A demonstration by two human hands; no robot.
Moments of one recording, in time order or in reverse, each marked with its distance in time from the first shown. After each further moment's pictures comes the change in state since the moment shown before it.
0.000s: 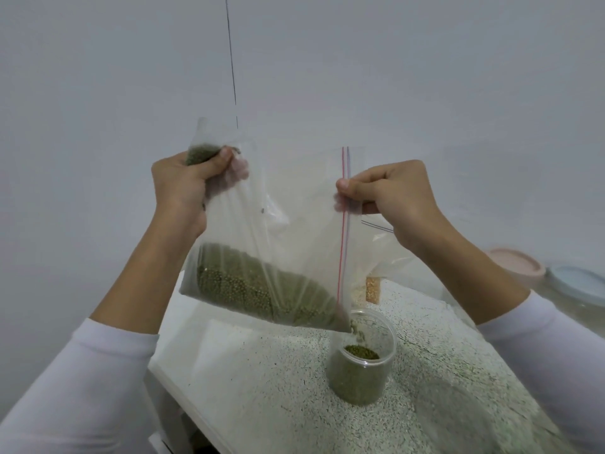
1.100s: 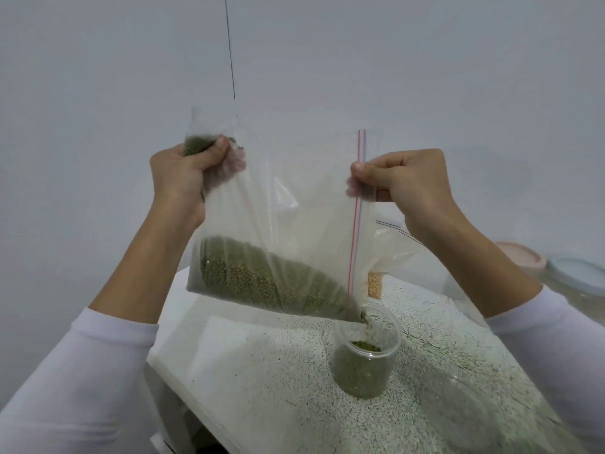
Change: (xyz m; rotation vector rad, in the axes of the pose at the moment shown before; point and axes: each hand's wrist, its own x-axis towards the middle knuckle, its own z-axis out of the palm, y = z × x) left_hand 0.003 0.002 -0.007 -0.029 -0.009 -0.016; right_hand -0.004 -0.001 -0.002 0.034 0.074 -0.033
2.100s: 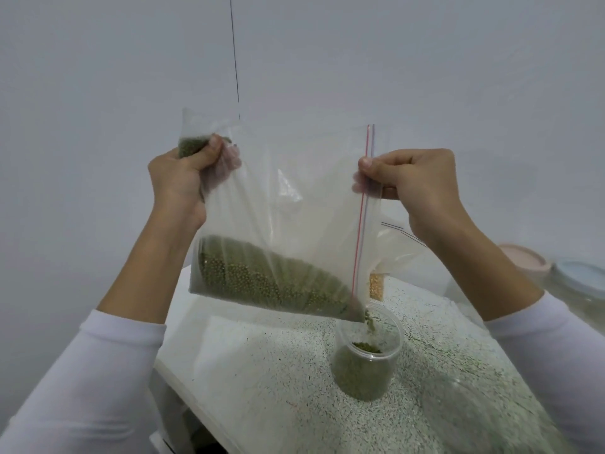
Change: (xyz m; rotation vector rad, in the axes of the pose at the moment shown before) left_hand 0.007 -0.009 -0.008 -0.126 0.031 0.004; right_hand 0.000 0.001 -0.001 0.037 0.031 -0.030
